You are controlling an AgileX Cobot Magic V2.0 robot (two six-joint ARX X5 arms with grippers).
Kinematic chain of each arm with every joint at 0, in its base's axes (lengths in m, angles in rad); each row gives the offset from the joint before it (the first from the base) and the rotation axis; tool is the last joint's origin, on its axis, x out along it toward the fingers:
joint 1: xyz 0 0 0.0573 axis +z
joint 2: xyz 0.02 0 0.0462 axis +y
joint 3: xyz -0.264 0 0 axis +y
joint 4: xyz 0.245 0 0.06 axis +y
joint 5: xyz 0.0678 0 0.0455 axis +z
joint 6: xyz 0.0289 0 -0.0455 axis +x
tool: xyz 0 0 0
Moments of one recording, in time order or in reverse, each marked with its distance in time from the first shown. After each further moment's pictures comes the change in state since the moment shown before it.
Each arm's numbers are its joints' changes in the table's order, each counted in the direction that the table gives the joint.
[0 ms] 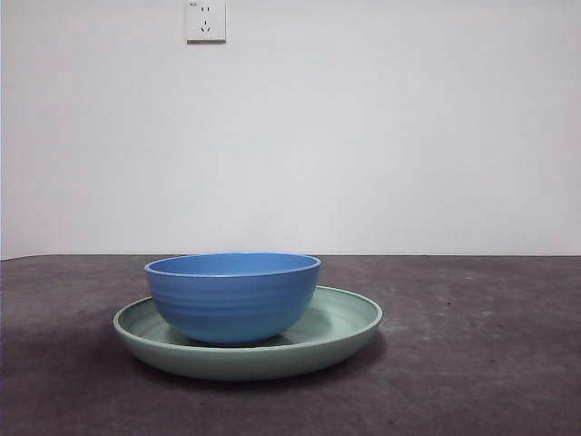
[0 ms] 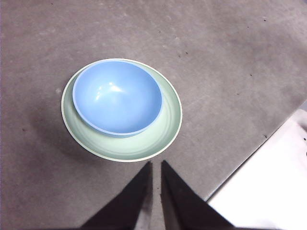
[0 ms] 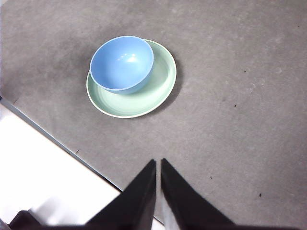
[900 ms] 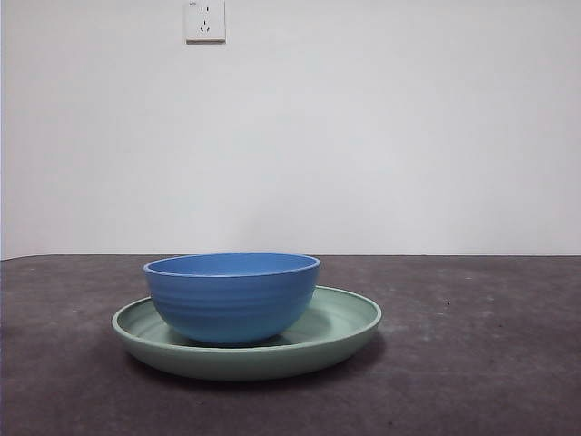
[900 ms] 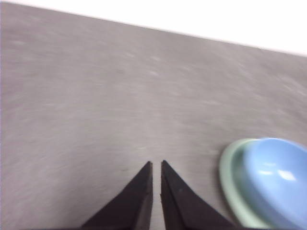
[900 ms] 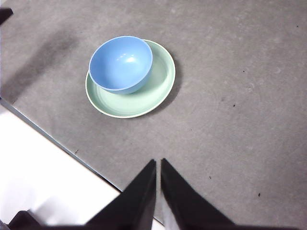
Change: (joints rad) left arm 0.643 -0.385 0.647 -0.602 -0.013 0.001; right arm 0.000 0.000 0.000 0.000 -0.003 0.000
